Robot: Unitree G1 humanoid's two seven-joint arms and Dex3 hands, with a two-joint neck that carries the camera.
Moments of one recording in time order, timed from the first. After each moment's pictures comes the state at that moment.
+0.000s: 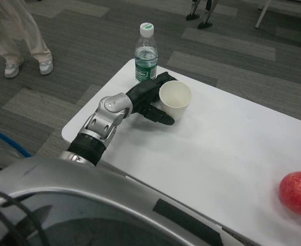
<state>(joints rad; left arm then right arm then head) -0.12 0.03 0.22 0.14 0.21 0.12 -0.48 0.11 -0.54 -0.10 0.00 0.41 -0.62 0.02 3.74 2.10</state>
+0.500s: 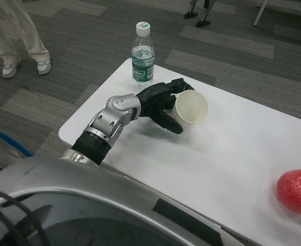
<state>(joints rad) -0.14 0.04 0.14 0.09 0.08 0.23 -0.57 0.12 -0.54 -0.10 0.00 0.41 -0.62 0.02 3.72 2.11</state>
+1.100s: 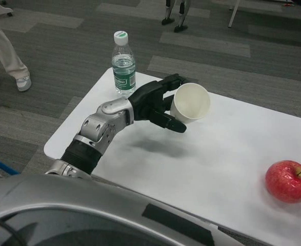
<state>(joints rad) -0.17 0.06 0.07 0.03 -0.22 0.30 -0.54 0.12 -0.54 -0.10 0.00 0.41 -0.62 0.02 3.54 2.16</state>
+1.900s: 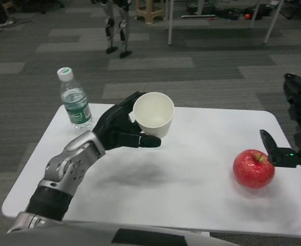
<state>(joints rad) -0.19 0.09 -0.02 0.04 -0.54 0.28 -0.52 0.13 -0.54 -0.11 0.00 0.41 -0.62 0.03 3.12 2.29</state>
